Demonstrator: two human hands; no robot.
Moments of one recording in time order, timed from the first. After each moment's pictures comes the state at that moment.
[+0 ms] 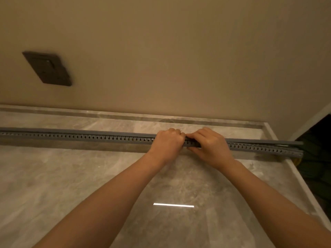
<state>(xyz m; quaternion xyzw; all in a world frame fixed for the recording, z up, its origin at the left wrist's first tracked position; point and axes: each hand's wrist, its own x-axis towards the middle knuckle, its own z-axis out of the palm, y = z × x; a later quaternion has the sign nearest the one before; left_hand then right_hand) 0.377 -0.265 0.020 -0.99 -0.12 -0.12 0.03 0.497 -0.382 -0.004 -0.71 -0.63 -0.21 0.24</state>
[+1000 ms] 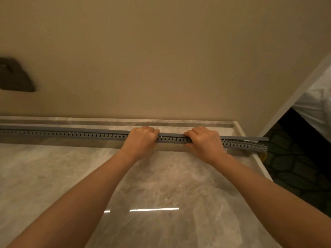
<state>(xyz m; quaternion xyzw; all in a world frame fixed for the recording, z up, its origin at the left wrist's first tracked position) 0.397 -0.248 0.013 -0.98 -0.08 -0.16 0.07 0.535 -0.419 0.007 -0.76 -0.57 -0.28 0.13</state>
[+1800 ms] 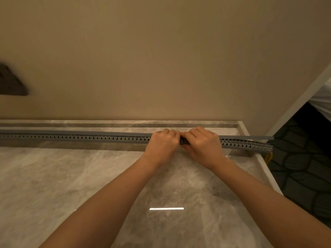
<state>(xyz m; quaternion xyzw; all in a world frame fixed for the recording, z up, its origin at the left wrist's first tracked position) 0.447 -0.300 0.004 -0.96 -0.06 -0.24 0.10 0.553 -0.419 -0.008 -0.72 -0.59 -0.33 0.17</state>
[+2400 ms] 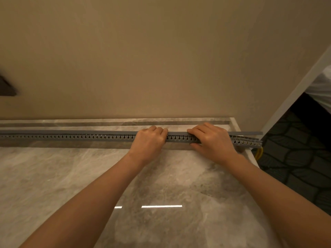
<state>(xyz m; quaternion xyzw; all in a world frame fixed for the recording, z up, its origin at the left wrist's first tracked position) 0.448 -0.299 0.005 -0.96 -0.06 -0.23 0.11 0.592 -0.462 -0.001 -0.73 -0.61 -0.25 0.18</state>
